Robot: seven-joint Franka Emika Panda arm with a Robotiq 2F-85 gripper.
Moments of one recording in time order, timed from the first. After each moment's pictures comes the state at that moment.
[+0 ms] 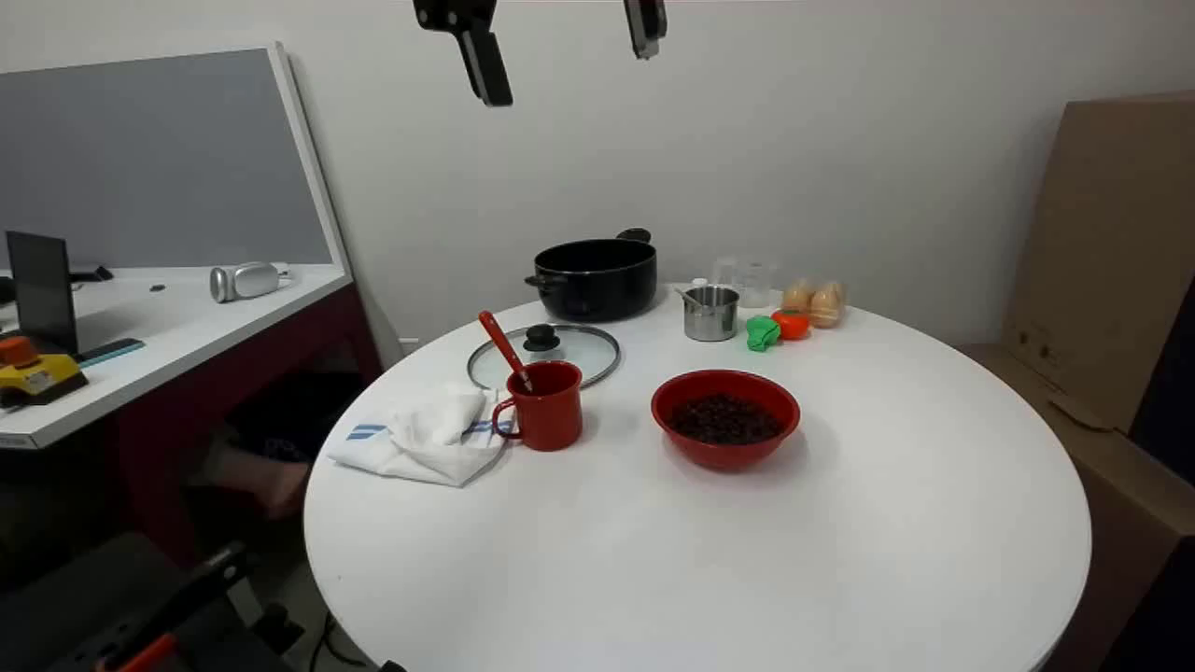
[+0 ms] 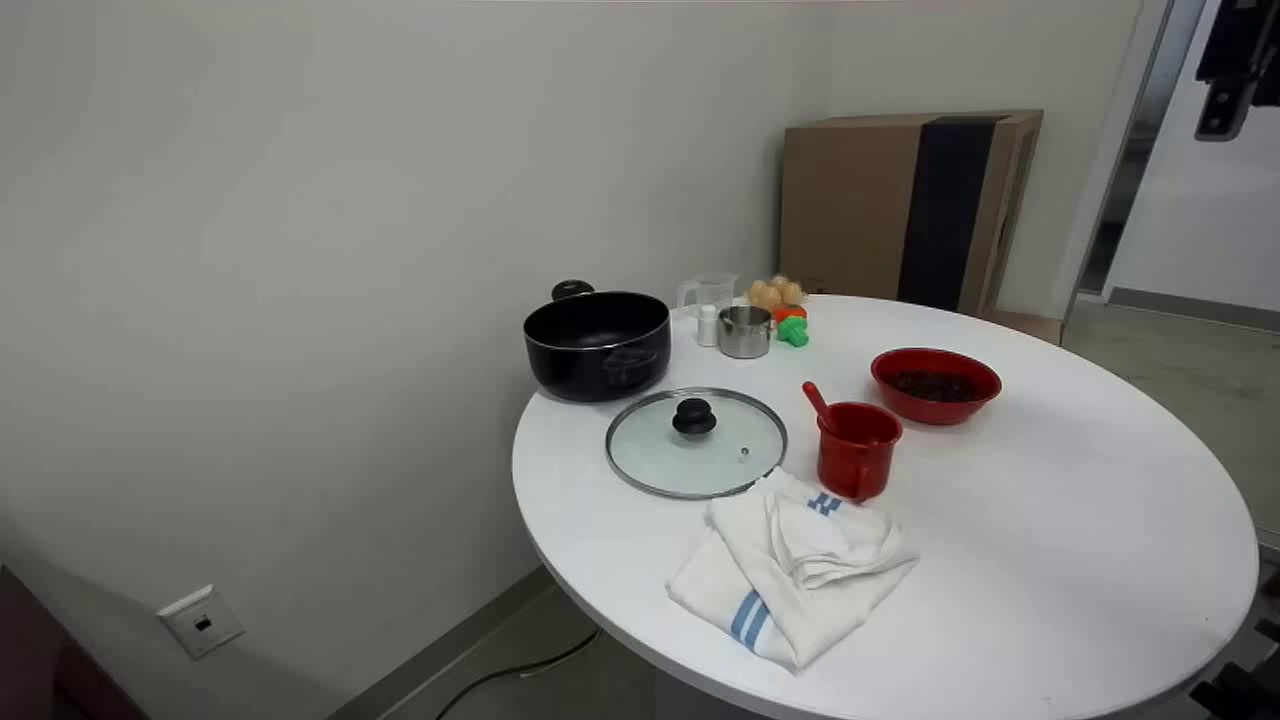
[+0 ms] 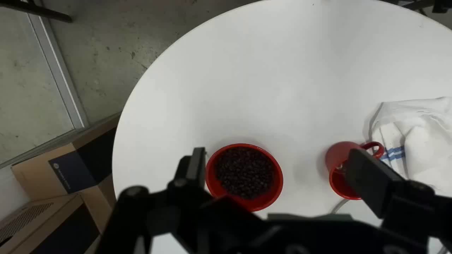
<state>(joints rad) -0.15 -0.53 -0.17 -2.46 -0.31 2.02 -0.31</state>
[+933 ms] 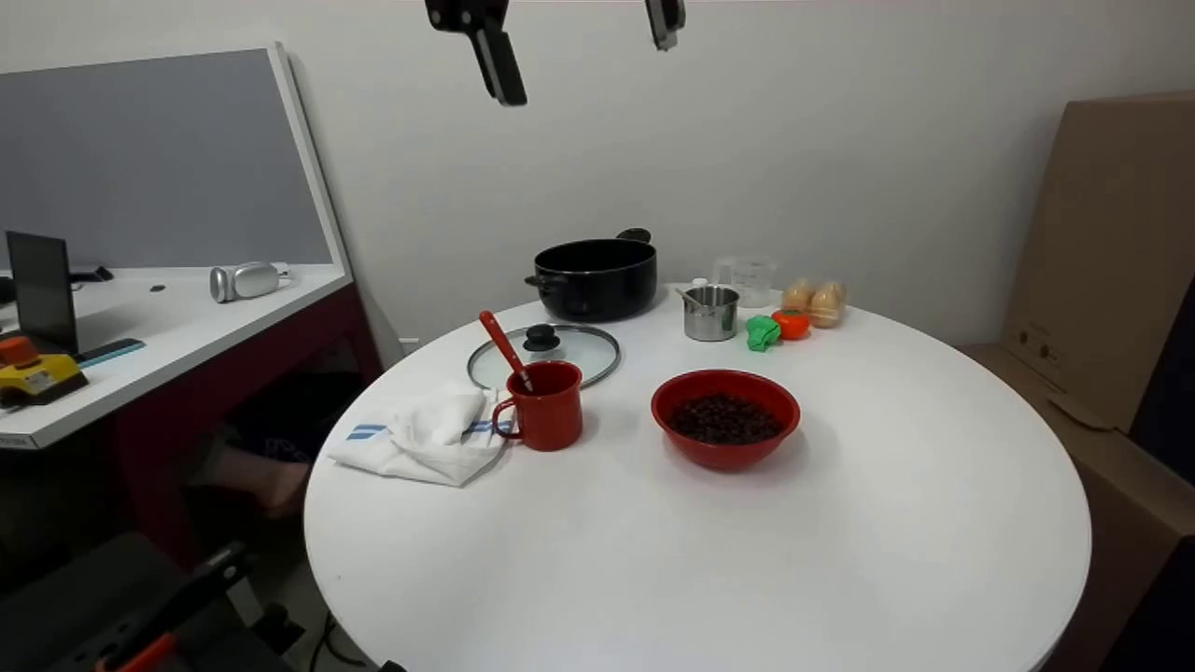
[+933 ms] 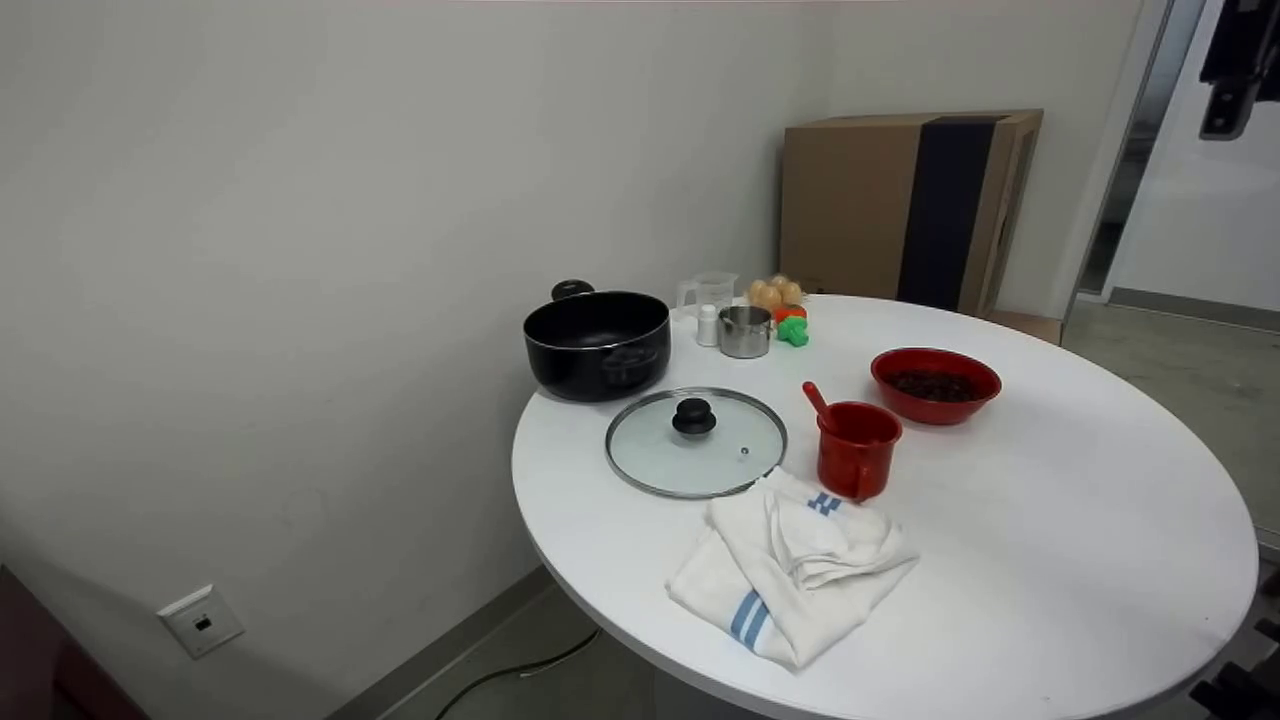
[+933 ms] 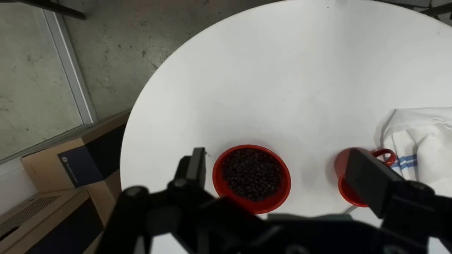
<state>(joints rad) -0.15 -0.51 -0.17 -2.45 -0.35 2.03 -0.32</state>
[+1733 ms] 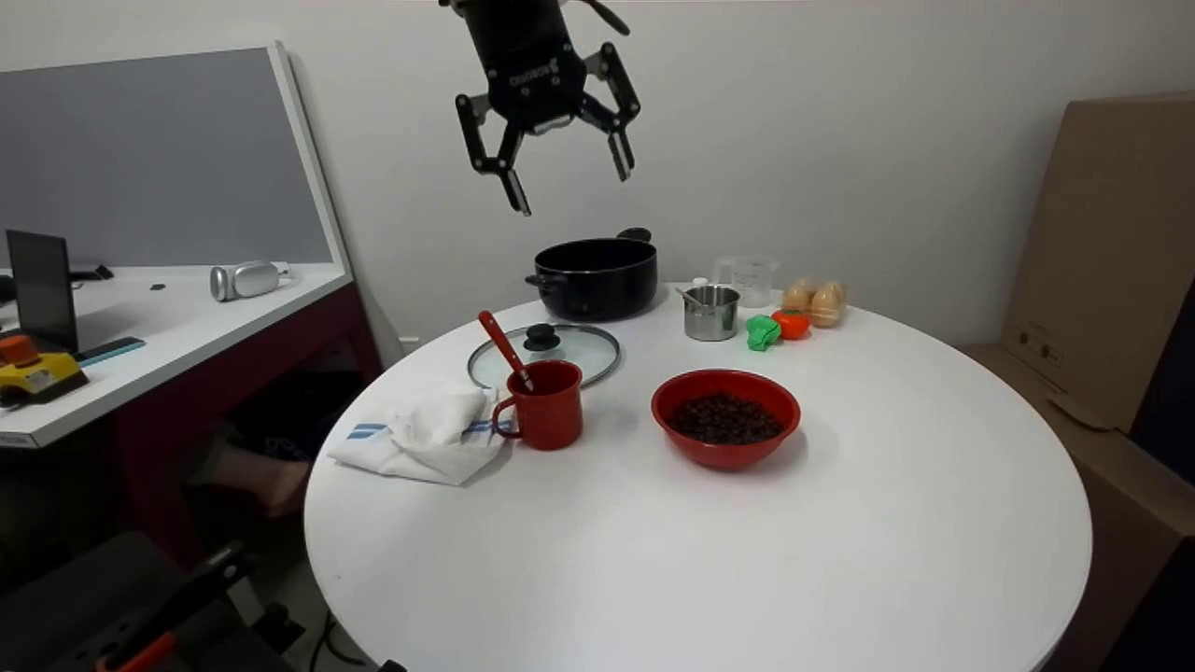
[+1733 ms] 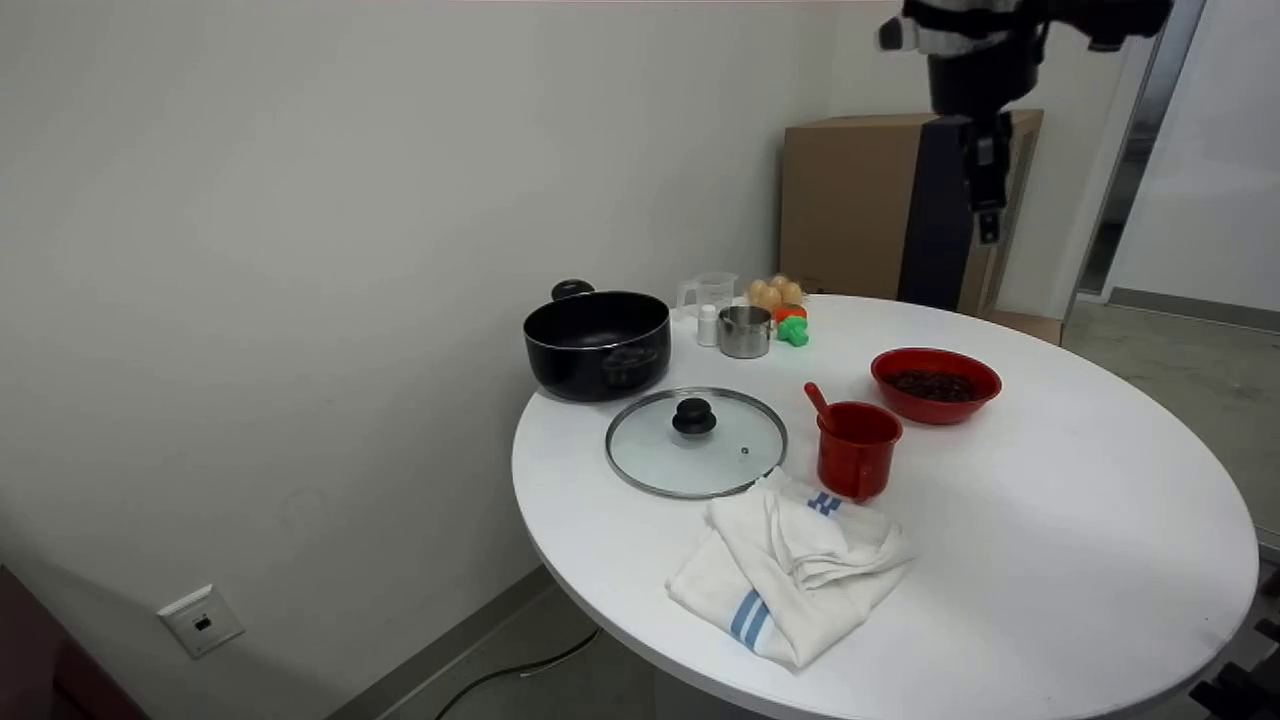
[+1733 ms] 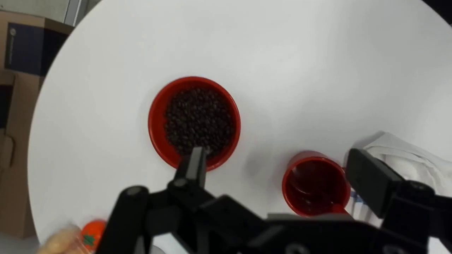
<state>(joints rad) 0.00 -0.08 -0.04 -2.26 -0.44 2.13 -0.50</state>
